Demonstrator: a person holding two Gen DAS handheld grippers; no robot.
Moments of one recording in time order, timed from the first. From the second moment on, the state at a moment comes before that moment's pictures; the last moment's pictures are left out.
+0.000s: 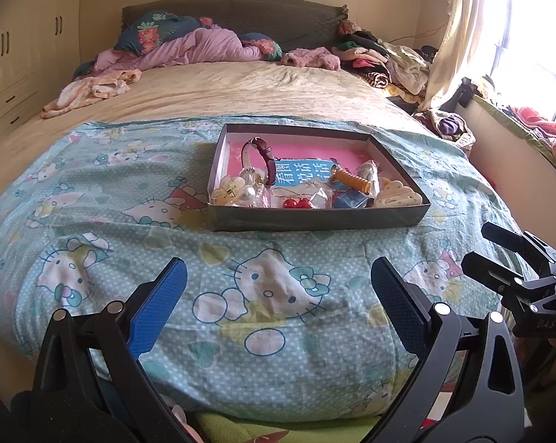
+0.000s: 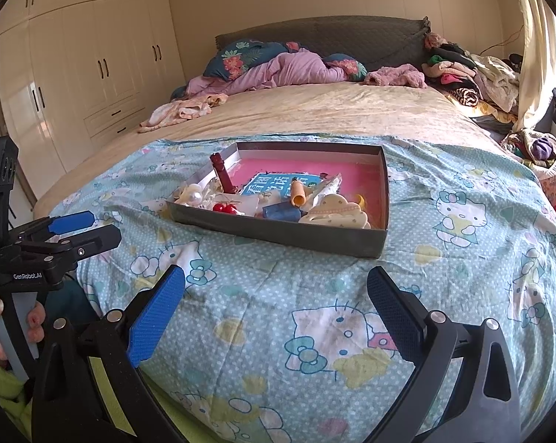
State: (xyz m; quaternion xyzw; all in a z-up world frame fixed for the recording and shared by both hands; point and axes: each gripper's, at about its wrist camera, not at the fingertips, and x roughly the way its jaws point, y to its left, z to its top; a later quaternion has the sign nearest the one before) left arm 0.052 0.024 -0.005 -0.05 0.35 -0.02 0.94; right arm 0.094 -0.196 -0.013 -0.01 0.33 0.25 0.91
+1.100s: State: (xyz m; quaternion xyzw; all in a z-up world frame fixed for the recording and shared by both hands) left arm 0.052 0.024 -0.006 -0.05 0.35 -0.02 0.93; right arm 0.093 -0.196 -0.016 -0.02 0.33 0.25 0.91
